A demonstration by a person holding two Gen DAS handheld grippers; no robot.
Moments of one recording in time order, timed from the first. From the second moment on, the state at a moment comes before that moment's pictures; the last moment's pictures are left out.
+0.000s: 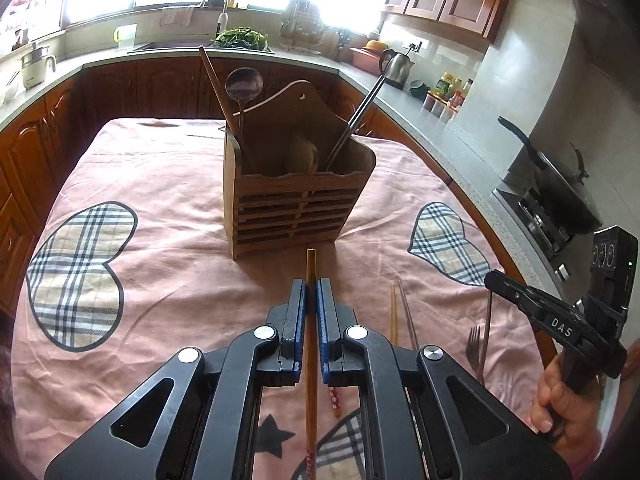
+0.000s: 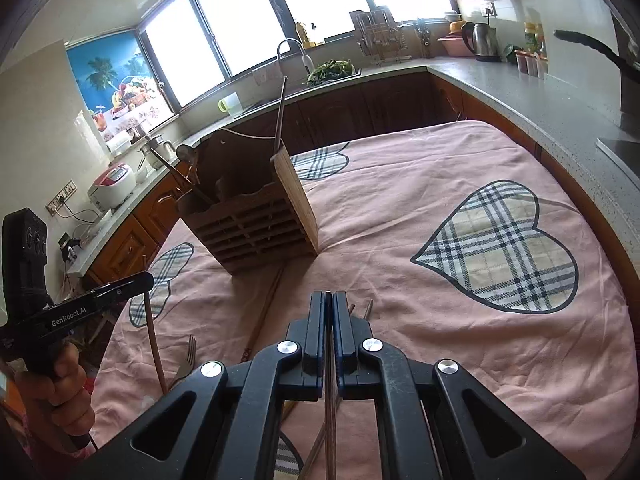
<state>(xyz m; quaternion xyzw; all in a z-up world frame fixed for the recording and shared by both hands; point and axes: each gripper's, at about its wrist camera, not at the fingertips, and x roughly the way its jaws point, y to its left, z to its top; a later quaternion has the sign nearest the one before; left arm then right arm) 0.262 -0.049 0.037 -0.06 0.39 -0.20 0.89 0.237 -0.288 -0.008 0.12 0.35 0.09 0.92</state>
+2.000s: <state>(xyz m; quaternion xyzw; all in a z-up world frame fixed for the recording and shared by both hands) 0.332 0.037 0.171 -0.22 0.13 -0.10 0.96 0.315 -0.271 0.146 0.14 0.11 0.11 0.98</state>
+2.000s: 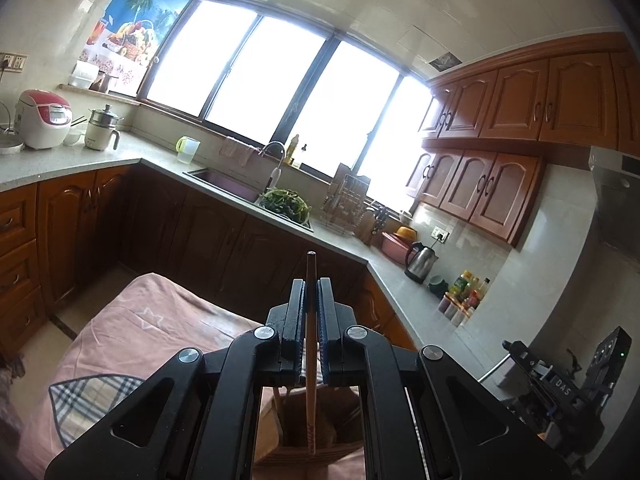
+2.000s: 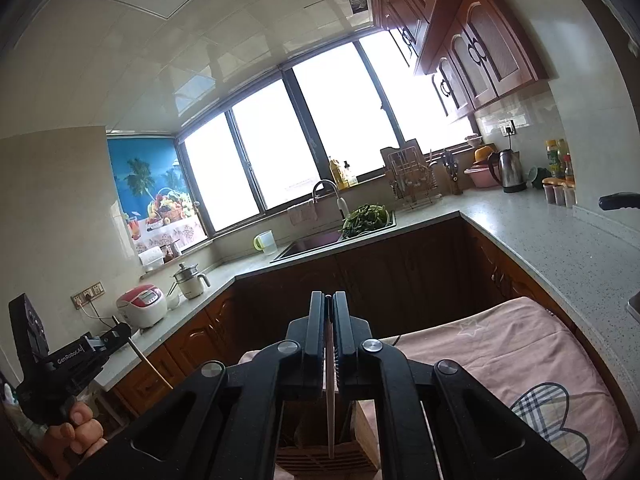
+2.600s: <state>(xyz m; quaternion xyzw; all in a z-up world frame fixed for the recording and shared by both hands) 0.392 0.009 0.078 -0.20 0.21 -0.07 0.95 0.389 -0.265 0.061 0.18 0.18 0.11 0.96</state>
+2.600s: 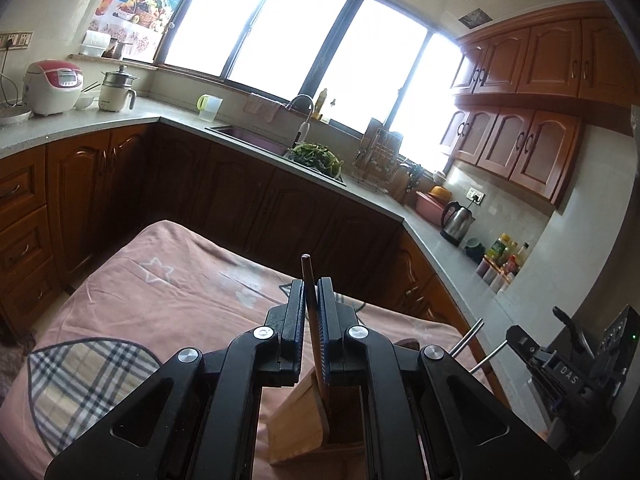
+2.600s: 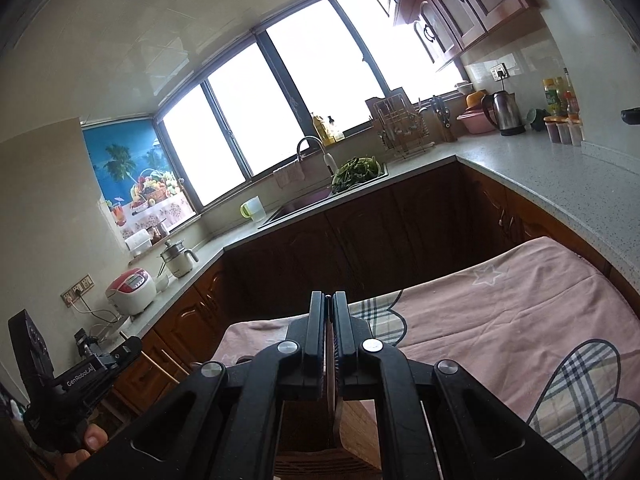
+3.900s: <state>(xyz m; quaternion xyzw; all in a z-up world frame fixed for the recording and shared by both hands) 0.354 -0.008 0.066 -0.17 0.27 -0.08 0.95 0.351 -0.285 0.049 0.21 0.20 0.10 0.95</state>
